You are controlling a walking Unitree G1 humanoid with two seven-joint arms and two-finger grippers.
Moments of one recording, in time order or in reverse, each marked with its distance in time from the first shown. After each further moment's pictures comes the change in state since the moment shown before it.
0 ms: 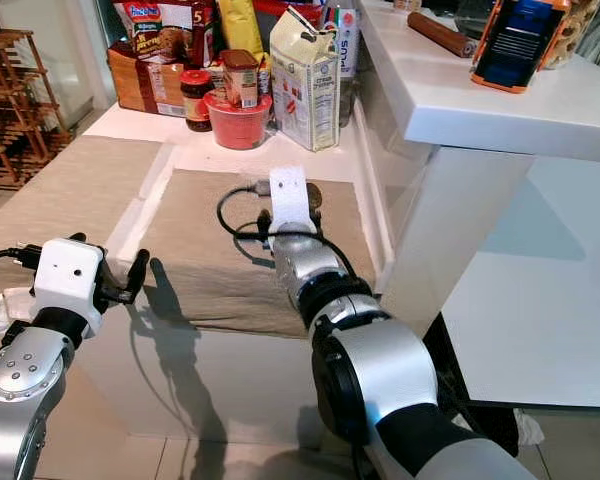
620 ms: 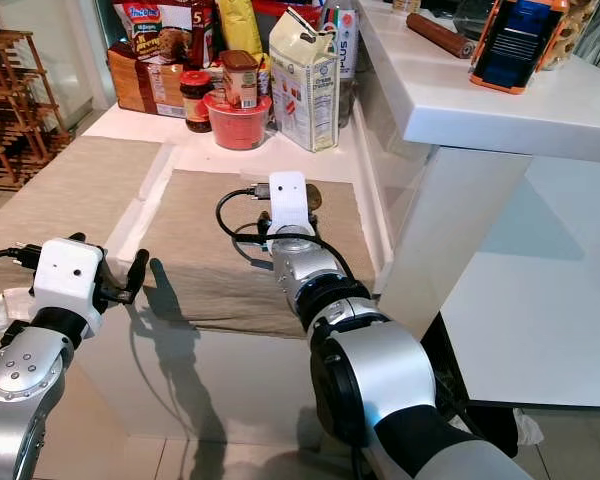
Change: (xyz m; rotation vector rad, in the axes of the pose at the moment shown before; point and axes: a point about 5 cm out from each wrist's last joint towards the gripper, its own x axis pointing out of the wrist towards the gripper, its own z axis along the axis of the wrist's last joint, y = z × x) left arm 0.000 0.001 0.000 0.003 0.000 -0.001; right arm -0.001 0.004 -0.001 0.025 0.007 0.014
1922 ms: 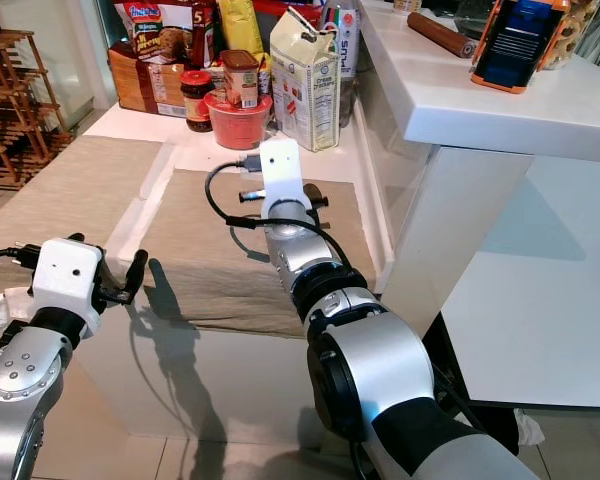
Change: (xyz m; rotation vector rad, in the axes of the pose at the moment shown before) left arm 0.000 0.002 -0.001 0.006 0.006 0.001; right arm -0.005 0.003 0.040 -0.076 -0.259 -0.040
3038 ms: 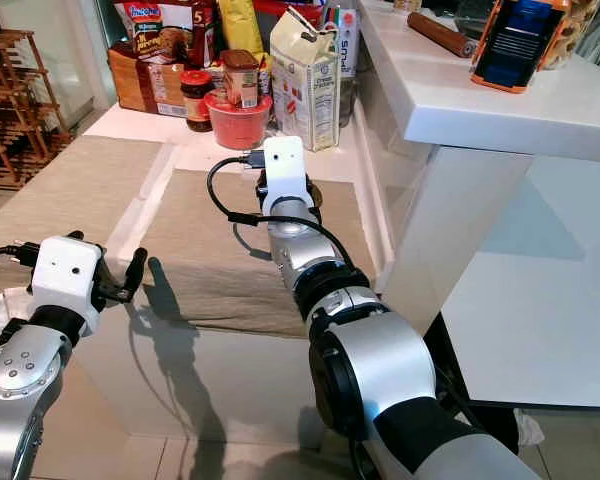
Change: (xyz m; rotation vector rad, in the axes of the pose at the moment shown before) left arm 0.001 0.001 0.002 0.004 -0.006 0.001; right arm 0.001 -0.003 0.000 0.039 0.006 0.006
